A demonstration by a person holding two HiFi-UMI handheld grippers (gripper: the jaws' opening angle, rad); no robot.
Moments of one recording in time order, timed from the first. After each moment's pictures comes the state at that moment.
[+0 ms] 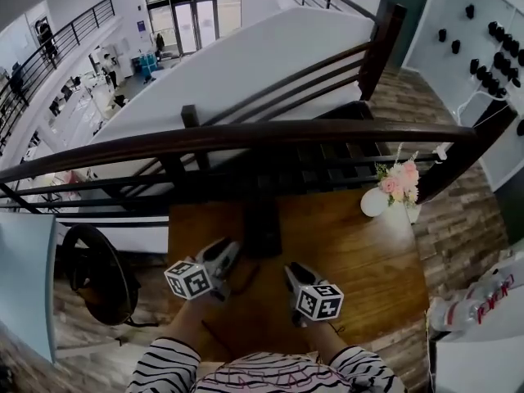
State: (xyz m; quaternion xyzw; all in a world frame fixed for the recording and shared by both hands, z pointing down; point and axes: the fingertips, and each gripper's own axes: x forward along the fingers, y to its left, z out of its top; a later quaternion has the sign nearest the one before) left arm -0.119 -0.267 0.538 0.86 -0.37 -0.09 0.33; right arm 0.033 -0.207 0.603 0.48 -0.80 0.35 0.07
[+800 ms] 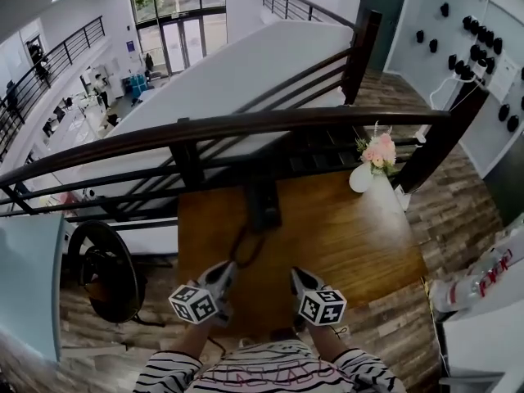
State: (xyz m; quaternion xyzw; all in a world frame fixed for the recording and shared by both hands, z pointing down) left arm -0.161 -0.018 0.516 0.88 -0.37 -0.07 0.29; right arm 0.000 0.006 0.565 0.52 -0.79 0.32 0.03
